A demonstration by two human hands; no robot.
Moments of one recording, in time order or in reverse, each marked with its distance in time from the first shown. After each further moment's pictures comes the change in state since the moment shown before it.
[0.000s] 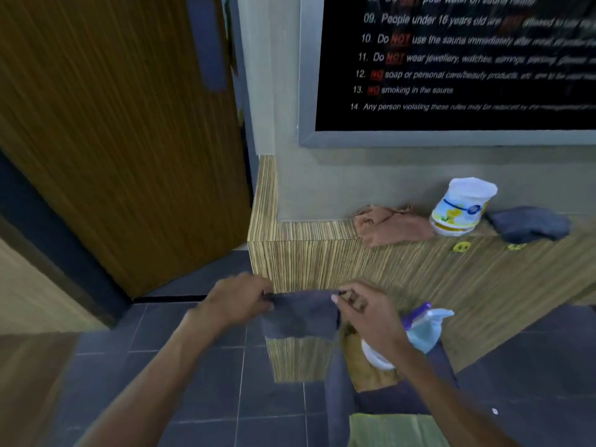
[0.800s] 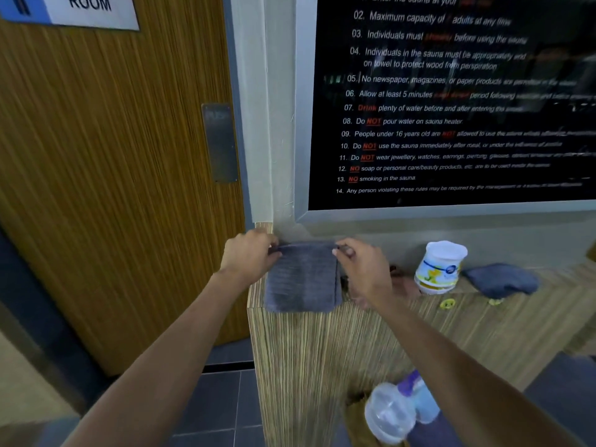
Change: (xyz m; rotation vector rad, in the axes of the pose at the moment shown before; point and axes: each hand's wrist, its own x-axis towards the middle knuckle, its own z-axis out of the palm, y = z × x) left_hand 0.062 0.011 -0.138 0.134 0.645 0.024; right_hand 0.144 -0.083 -0.063 -0.258 0.303 -0.075
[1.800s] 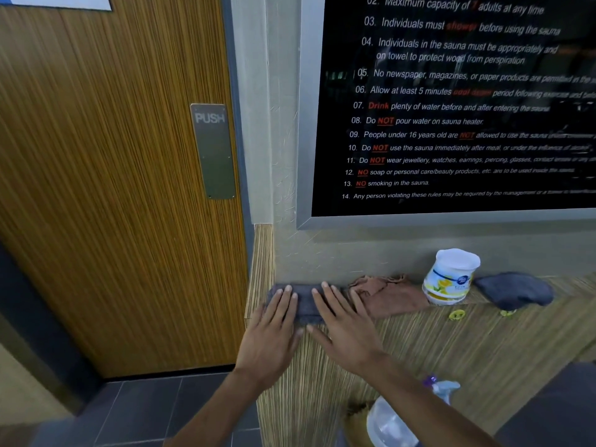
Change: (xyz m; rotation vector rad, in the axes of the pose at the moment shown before) left_hand -0.086 0.025 0.133 0.069 0.048 0.120; right_hand -0.071 0.032 0.063 -0.573 -0.379 -0.292
